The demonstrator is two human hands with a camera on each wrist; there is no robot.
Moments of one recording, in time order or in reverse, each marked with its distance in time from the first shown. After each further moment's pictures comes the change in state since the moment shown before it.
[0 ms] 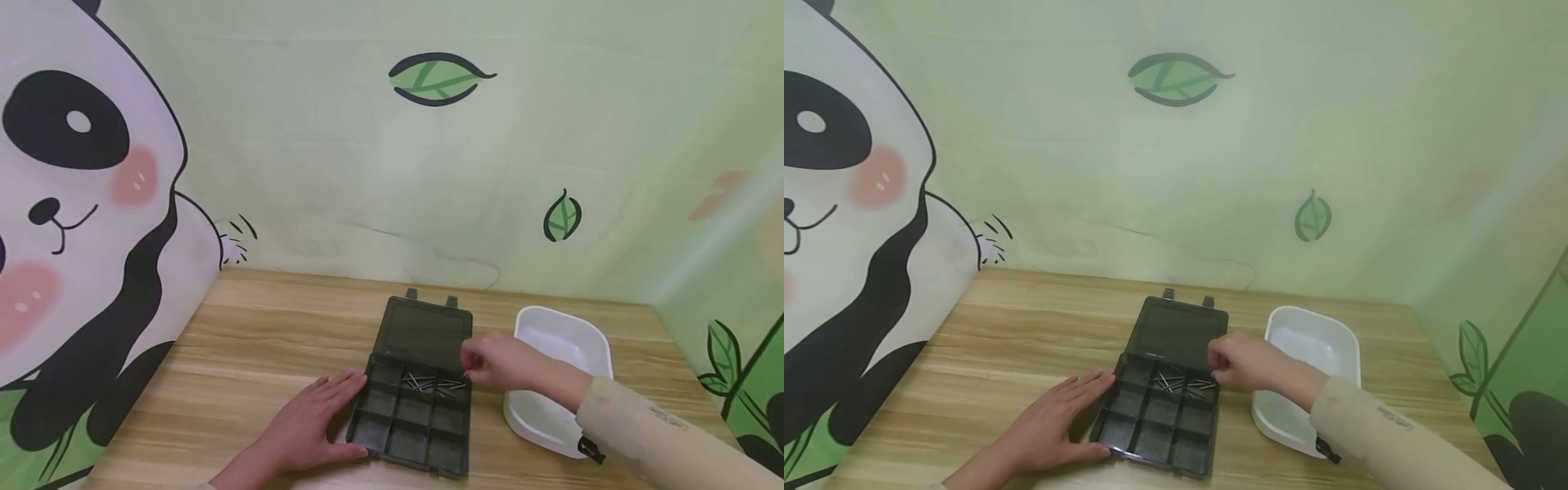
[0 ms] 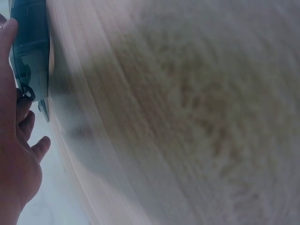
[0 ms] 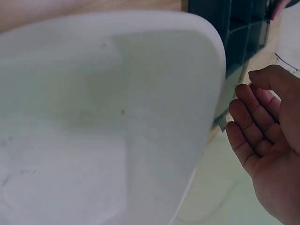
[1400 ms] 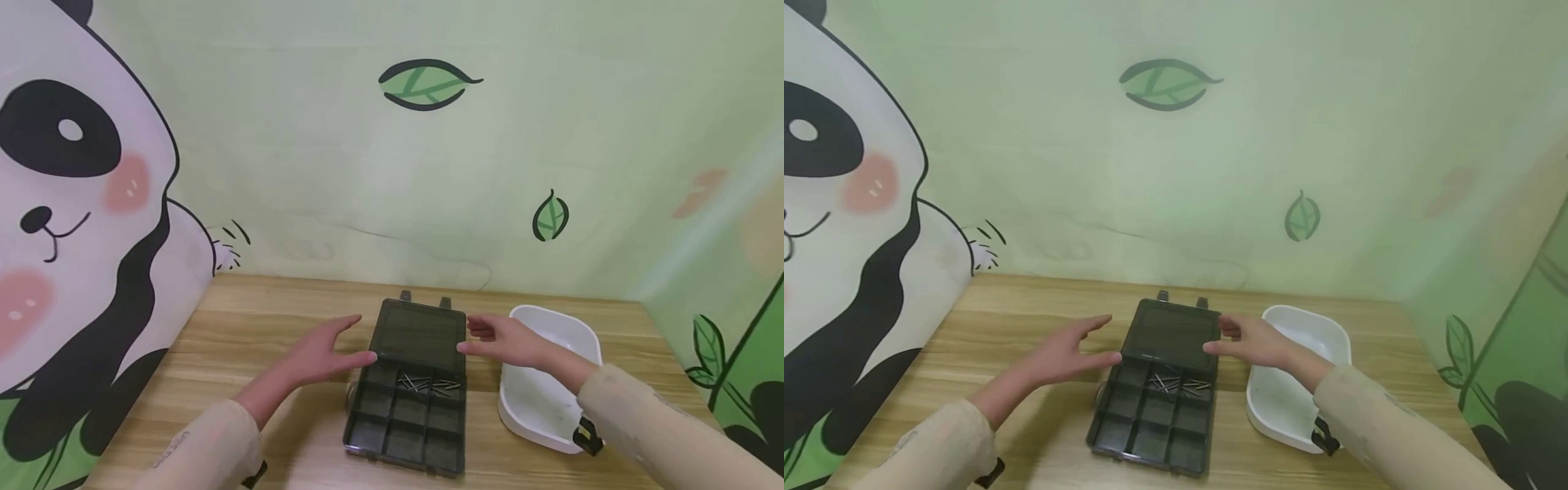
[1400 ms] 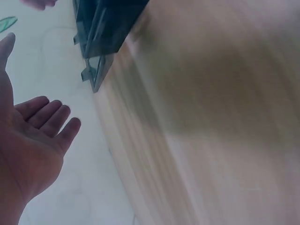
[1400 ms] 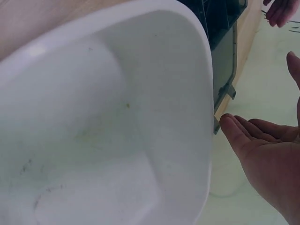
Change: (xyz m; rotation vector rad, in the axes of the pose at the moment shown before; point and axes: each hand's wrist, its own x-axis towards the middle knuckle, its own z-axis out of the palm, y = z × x) left_hand 0.089 -0.018 -0.058 -0.429 -0.077 -0.284; right_hand -0.010 0.020 -0.015 0.463 0.034 0.423
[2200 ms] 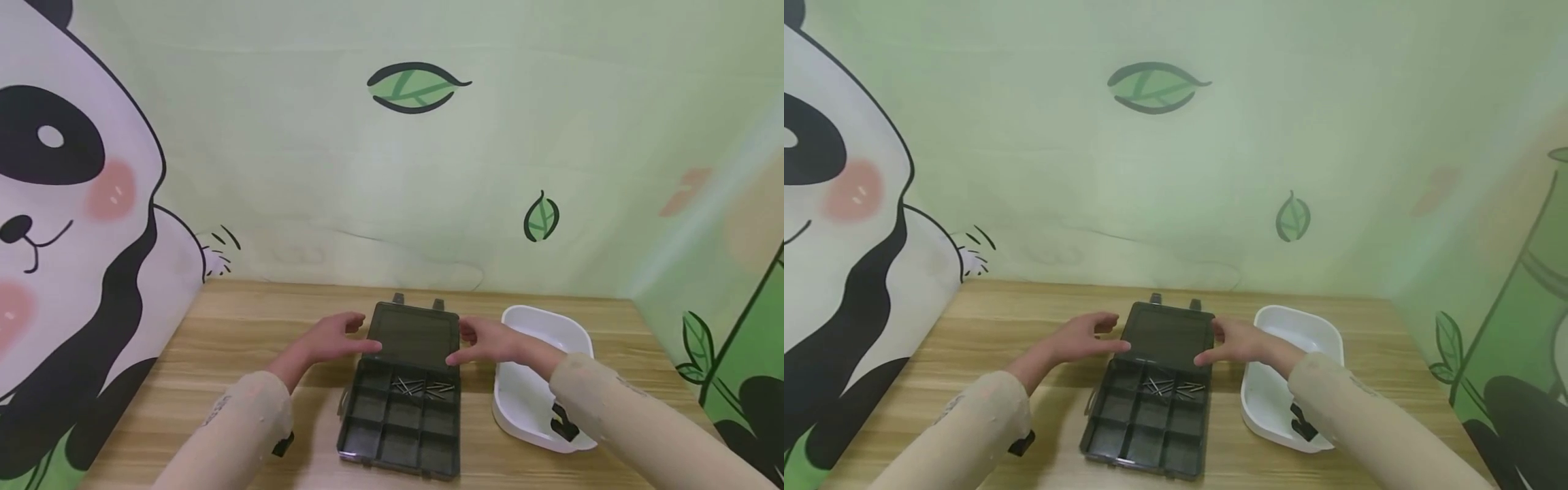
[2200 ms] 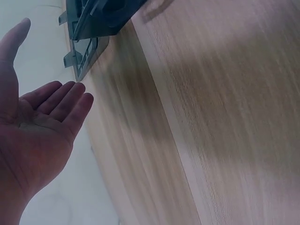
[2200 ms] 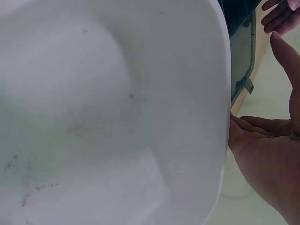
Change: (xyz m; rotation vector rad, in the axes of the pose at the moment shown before) left_hand 0.056 -0.009 0.007 -0.105 -0.138 -0.101; right_hand 0.021 0.006 0.004 -0.026 -0.088 0.057
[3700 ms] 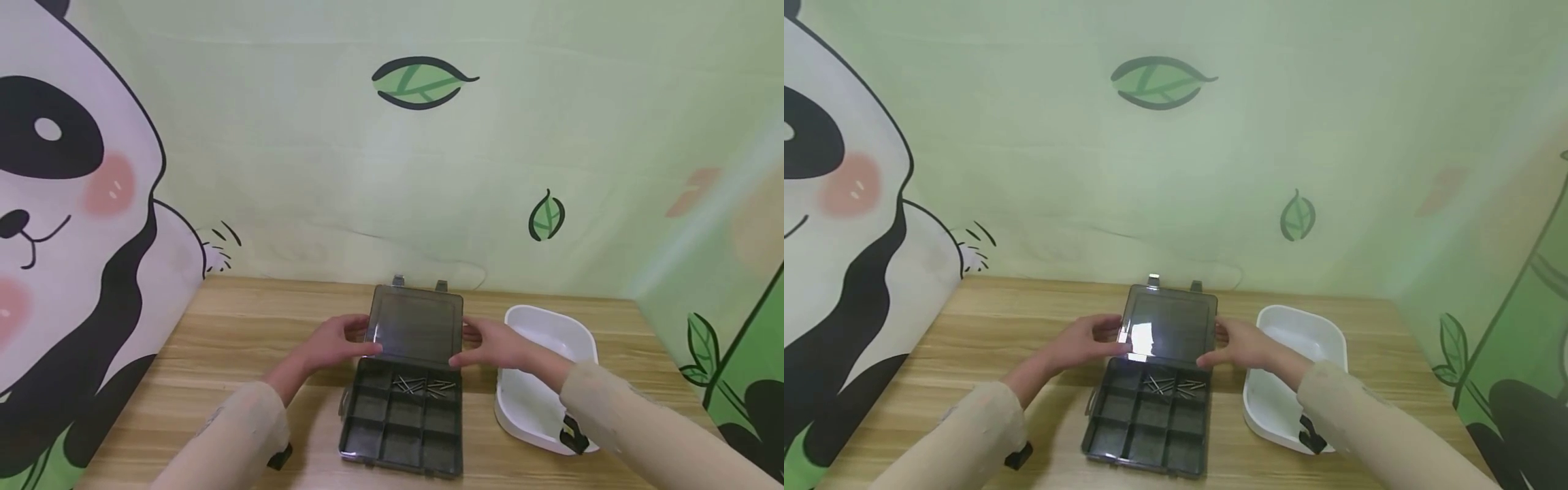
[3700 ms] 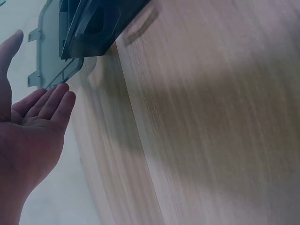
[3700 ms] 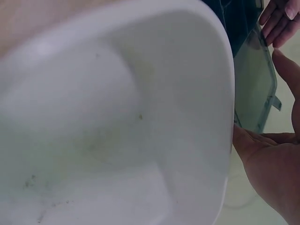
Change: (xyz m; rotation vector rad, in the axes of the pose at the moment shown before) left_hand -0.006 -0.001 0.019 -0.234 0.060 0.048; right_hand -0.015 0.001 0.005 0.082 0.054 -0.004
